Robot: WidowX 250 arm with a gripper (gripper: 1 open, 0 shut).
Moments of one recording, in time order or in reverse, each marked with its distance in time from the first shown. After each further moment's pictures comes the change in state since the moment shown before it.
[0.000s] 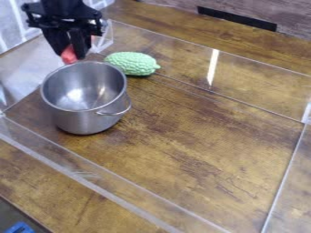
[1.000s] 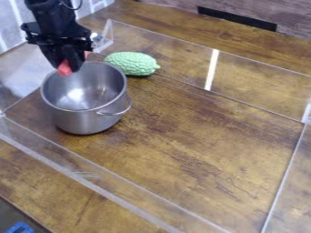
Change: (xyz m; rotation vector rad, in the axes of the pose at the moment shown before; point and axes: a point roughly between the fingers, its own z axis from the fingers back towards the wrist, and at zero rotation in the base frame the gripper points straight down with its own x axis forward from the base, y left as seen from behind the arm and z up) arm 0.009 0.016 -0.035 -0.046 -0.008 -0.030
